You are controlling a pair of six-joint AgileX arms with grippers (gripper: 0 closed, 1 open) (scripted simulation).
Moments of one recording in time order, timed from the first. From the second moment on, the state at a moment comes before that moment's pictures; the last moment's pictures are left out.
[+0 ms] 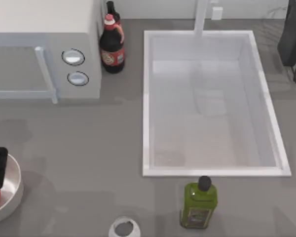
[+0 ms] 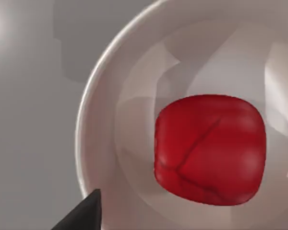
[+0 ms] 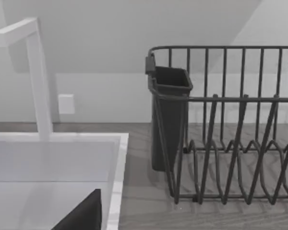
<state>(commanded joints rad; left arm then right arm) 0.08 1.17 0.76 -0.91 0.00 0.09 0.00 0.00 0.00 0.00 0.00 0.00</state>
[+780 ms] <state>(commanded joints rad) 0.09 1.41 0.88 -1.04 0.00 0.11 0.00 0.00 0.00 0.00 0.00 0.00</state>
